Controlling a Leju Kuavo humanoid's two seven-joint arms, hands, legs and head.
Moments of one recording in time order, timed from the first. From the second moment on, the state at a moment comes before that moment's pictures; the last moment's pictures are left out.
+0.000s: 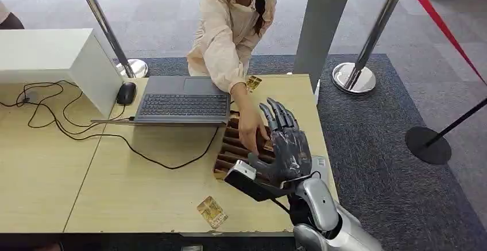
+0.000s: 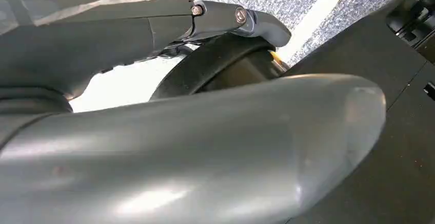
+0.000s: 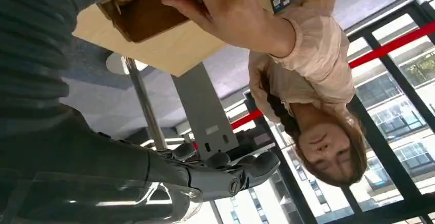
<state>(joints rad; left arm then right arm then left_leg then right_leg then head) -0.19 0.00 -1.20 -0.22 0.65 -0.10 0.39 -0.31 -0.24 0.85 -1.64 0.97 -0.44 0.45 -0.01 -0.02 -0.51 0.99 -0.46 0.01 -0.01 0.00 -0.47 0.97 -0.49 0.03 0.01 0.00</state>
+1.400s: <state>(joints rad) -0.19 0.00 -1.19 -0.22 0.66 -0.09 0.39 -0.22 -0.23 0.82 -1.67 0.99 -0.54 0.38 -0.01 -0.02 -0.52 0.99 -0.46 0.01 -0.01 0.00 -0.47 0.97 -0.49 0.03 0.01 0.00</state>
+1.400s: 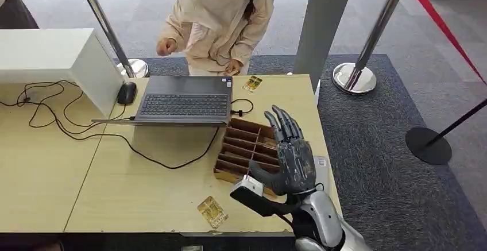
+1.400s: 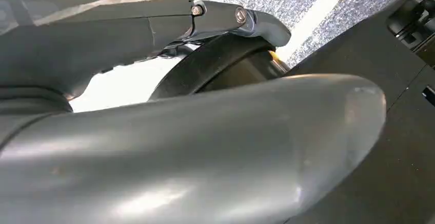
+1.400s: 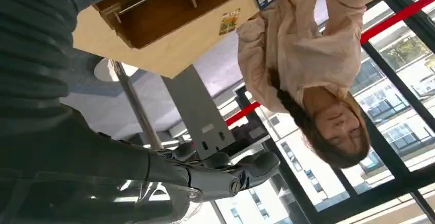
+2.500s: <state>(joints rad) -0.19 -0.01 -1.19 -0.22 0.66 -0.07 0.41 -0.17 -0.18 0.79 -1.57 0.54 -0.67 0.16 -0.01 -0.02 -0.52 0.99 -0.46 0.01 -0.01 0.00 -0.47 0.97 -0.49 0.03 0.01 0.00</state>
